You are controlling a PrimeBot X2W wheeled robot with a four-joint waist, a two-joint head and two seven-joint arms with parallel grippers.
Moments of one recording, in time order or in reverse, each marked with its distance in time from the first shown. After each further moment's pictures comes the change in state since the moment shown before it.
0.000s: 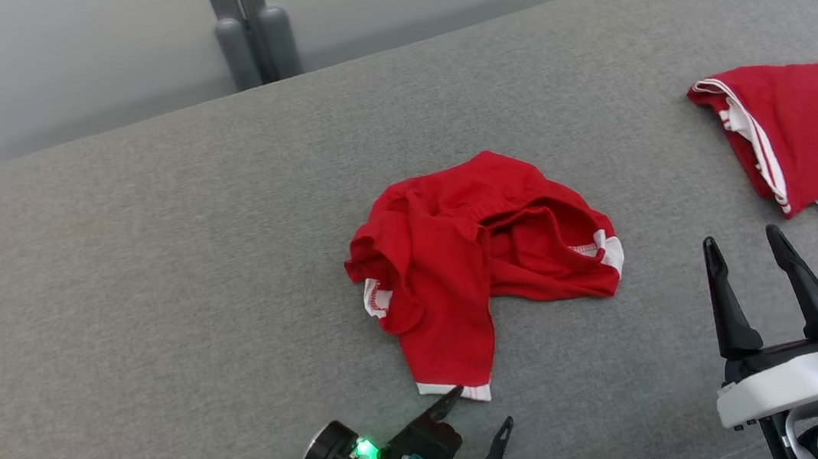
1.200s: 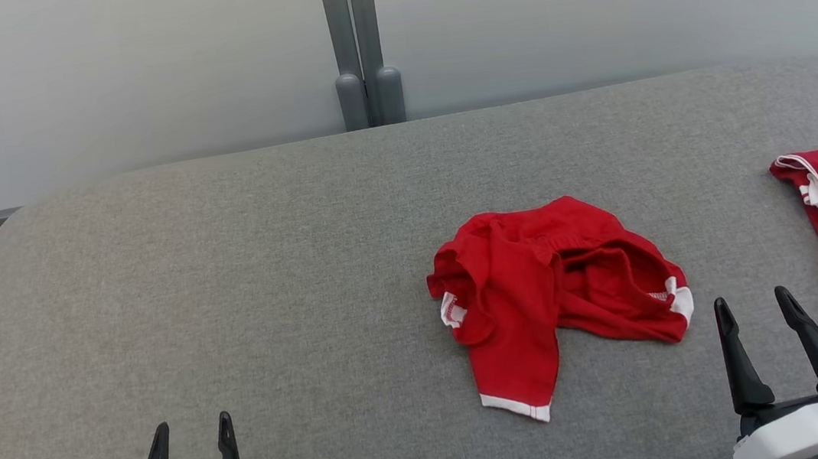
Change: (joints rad) left arm 0.362 0.007 0.714 -0.342 0.011 0.053 -0.117; right arm 0.098 -0.011 -0.013 0.042 -0.002 0.000 0.000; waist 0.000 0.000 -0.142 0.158
